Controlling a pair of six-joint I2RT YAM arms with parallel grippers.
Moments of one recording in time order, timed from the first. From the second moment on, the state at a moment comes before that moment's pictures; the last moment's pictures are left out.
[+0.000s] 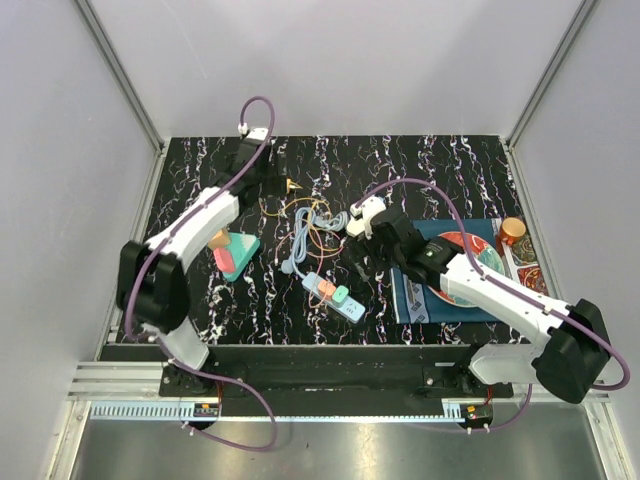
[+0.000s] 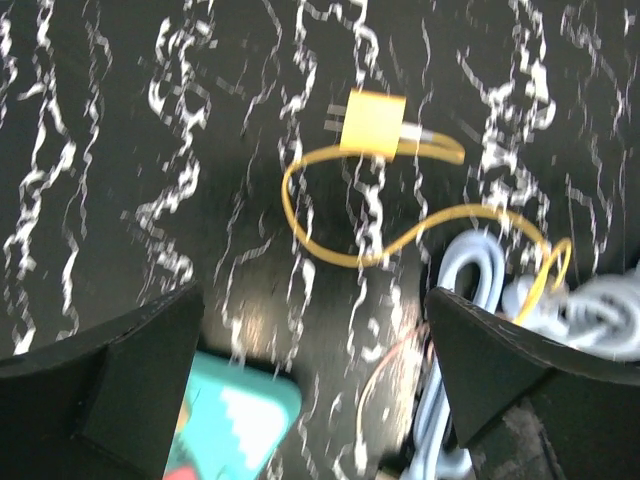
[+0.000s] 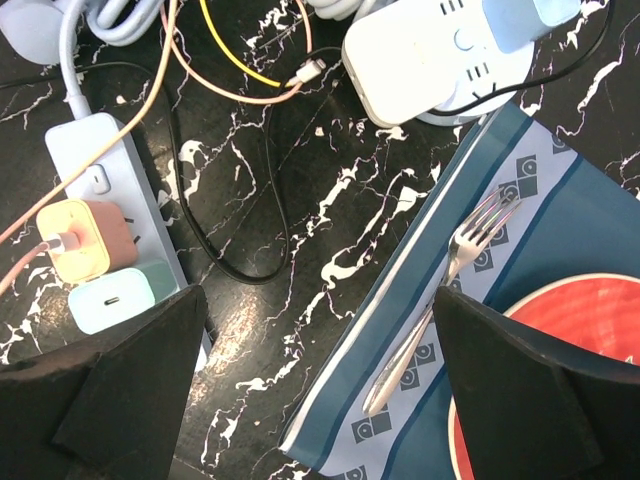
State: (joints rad) left arm -0.38 1.59 1.30 -0.39 -0.33 -0.23; right arm 0.77 1.27 0.98 -0.47 0.20 0.04
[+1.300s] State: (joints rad) left arm -0.29 2.40 2.02 -0.54 -0.03 -0.26; right arm 0.74 1.34 0.94 -0.42 0.15 0.04
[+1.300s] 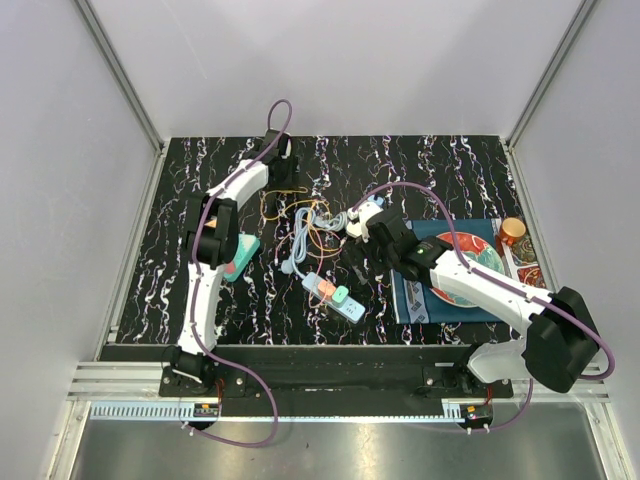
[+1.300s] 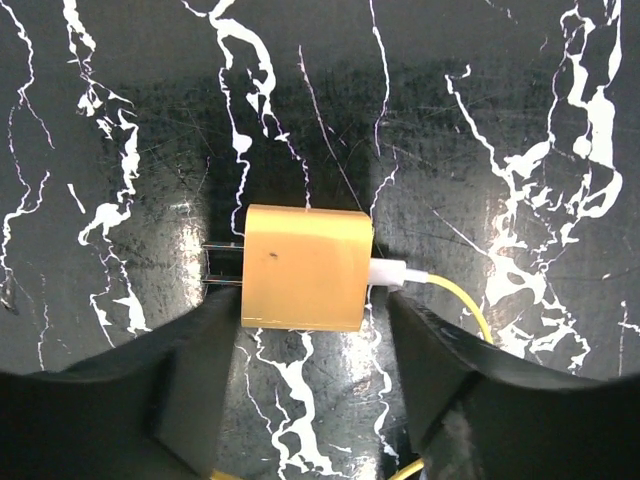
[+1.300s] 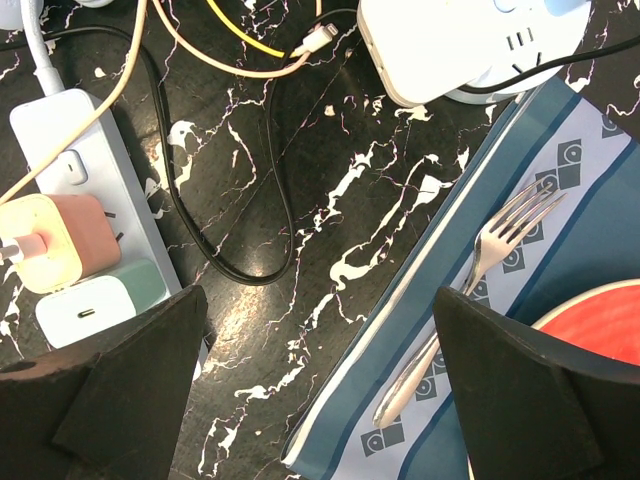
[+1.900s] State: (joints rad) left arm -0.29 2.13 1.65 -0.38 0.06 -0.27; right arm 0.74 1.29 0.94 -0.42 0.15 0.09
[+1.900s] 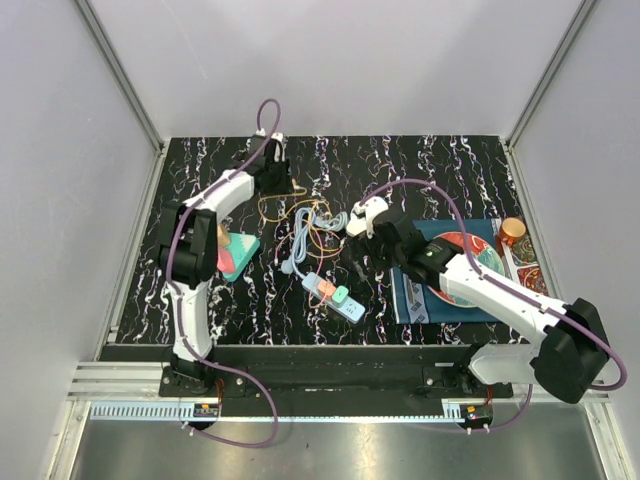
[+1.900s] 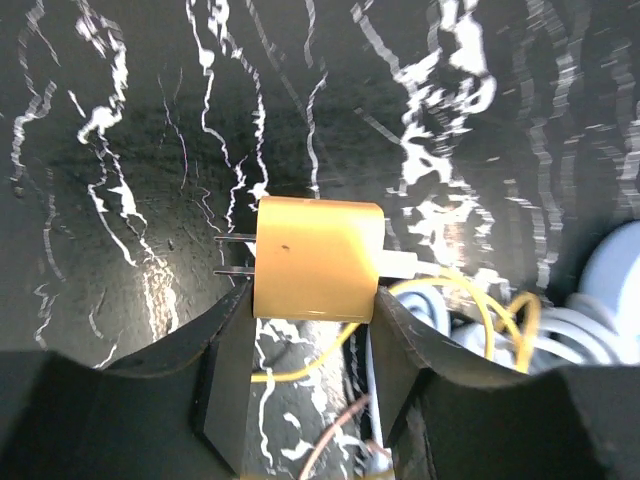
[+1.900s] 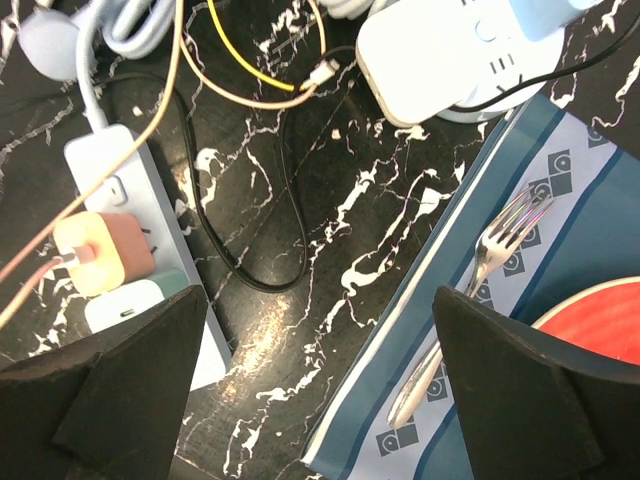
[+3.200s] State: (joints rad) left arm -0.68 1.27 0.98 0.22 0.10 -0.63; right arm 0.68 1.35 1.43 -0.38 0.11 0.52
